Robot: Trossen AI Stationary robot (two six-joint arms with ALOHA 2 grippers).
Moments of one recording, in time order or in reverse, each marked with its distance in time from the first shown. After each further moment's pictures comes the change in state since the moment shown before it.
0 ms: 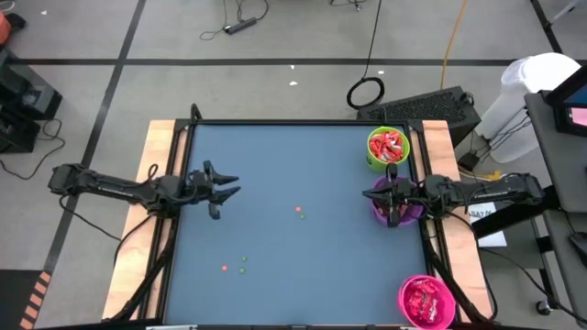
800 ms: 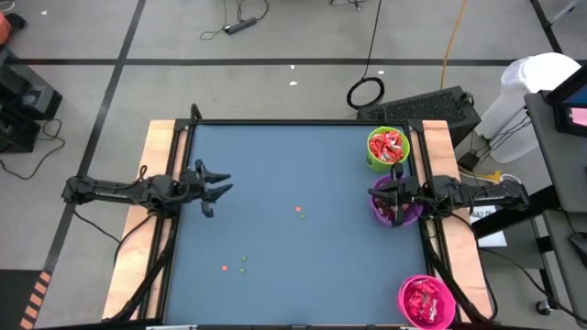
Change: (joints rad) left arm 0.000 -0.364 -0.001 -0.399 -0.044 0.000; right arm 0.000 -0.247 -0.039 -0.143 0.023 0.015
